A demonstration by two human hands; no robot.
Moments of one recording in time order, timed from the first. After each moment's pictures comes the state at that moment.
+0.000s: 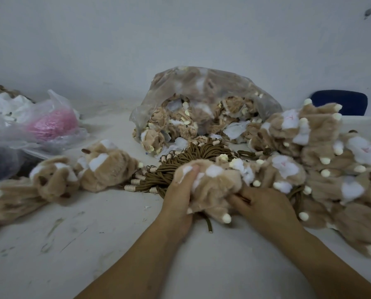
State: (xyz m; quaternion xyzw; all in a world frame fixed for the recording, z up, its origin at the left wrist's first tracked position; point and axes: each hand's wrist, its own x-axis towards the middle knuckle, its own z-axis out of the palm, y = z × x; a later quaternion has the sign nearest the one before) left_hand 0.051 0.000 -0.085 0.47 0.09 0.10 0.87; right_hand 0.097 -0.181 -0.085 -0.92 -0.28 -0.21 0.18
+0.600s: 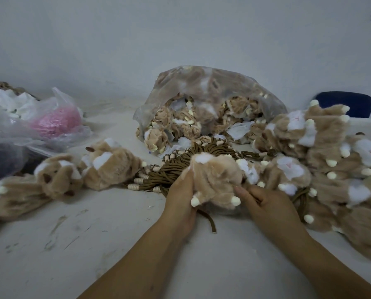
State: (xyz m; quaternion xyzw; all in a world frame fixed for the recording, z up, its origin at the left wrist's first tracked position) left_hand 0.051 0.001 -0.086 0.53 0.11 0.15 0.83; right_hand 0.093 -0.181 -0.087 -0.88 -0.27 -0.21 0.32
